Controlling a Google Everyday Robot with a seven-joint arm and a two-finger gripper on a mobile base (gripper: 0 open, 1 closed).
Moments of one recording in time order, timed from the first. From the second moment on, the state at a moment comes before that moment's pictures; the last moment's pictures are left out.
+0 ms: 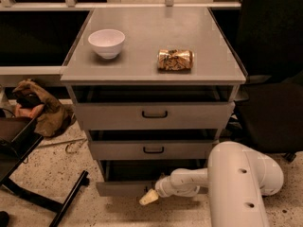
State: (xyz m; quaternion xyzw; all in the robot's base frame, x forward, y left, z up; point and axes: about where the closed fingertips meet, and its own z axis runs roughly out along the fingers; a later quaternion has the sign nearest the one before) arm 0.564 -0.015 0.186 -0.40 0.86 0.20 0.24
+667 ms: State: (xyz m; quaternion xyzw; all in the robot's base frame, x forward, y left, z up) arm 0.504 -0.028 0.191 -0.37 0.88 0.23 0.20
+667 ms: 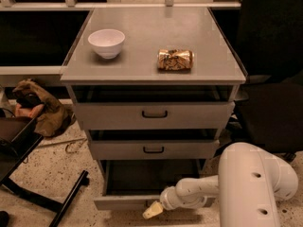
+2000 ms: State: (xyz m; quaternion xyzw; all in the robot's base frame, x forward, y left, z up) arm 0.481 -0.029 0.190 -0.36 0.88 0.24 0.18
